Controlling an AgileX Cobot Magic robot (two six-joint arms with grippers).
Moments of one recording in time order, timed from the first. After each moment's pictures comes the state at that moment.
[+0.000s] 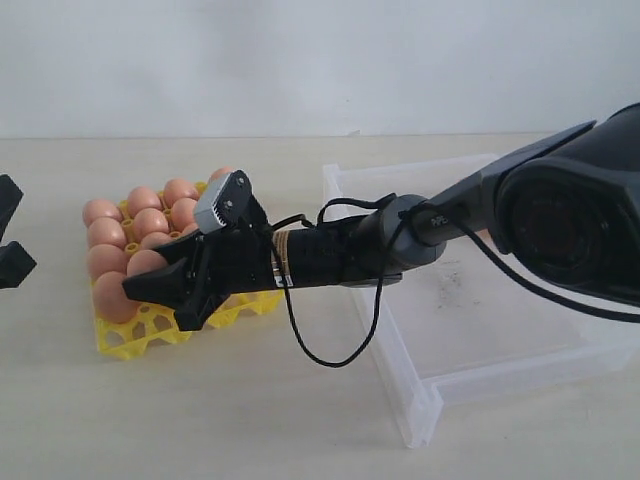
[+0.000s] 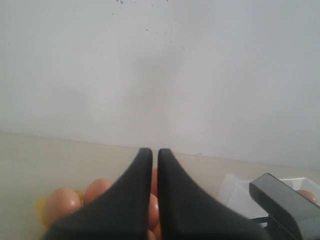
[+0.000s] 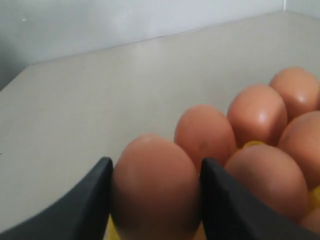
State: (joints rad) left arm -0.23 1.31 -0.07 -0.04 -1.21 -0.22; right arm 0.49 2.45 -1.49 -1.10 -1.03 0.79
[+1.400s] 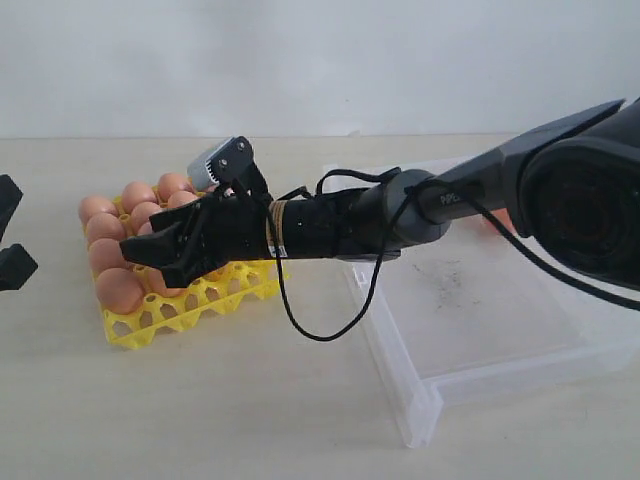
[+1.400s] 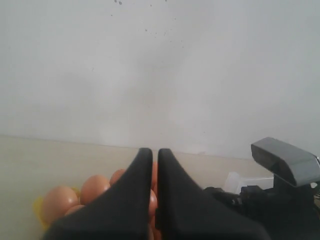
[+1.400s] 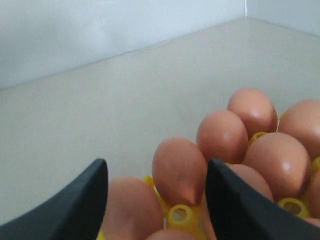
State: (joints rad) left arm -0.23 1.31 -0.07 -0.04 -1.21 -0.20; right arm 0.49 2.38 -1.52 -1.07 -0.92 0.90
